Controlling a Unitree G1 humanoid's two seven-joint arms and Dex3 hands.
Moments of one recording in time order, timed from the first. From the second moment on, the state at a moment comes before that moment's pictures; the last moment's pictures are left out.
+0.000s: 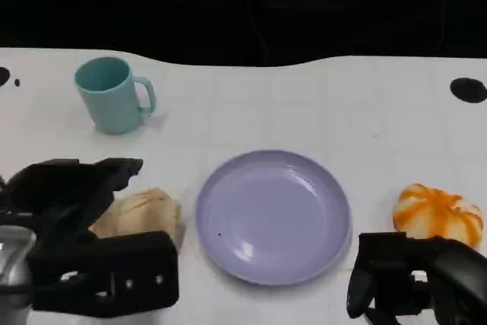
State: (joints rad) left arm -0.11 0.65 -0.34 -0.41 0.80 0.46 -0.47; right arm 0.29 -0.40 0.08 -0.94 0.23 0.72 0.33
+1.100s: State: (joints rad) left arm -0.22 0.43 -0.31 0.24 0.73 0.07 0.06; right arm 0.30 -0.40 0.07 -0.96 0.24 0.75 0.32
